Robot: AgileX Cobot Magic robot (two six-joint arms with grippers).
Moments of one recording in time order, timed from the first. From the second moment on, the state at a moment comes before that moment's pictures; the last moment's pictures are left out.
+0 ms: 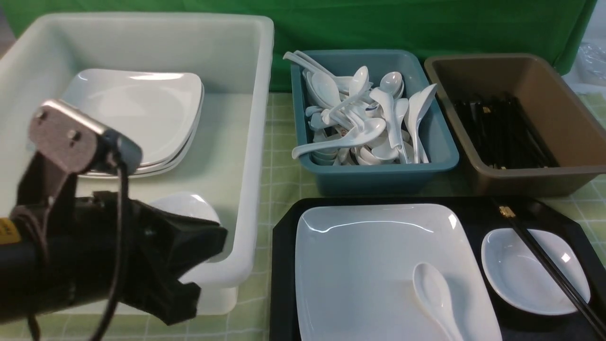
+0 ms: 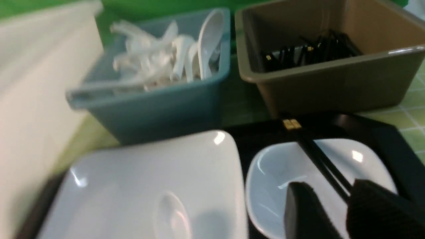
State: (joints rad) right arm 0.08 0.00 0.01 0.39 0.08 0.05; left arm -0.52 0.88 -0.65 -0.65 0.48 0.56
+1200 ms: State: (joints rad) right arm 0.12 1.45 -0.94 0.02 0.80 -0.17; left arm -0.58 0.63 -0.71 -0.56 0.55 0.57
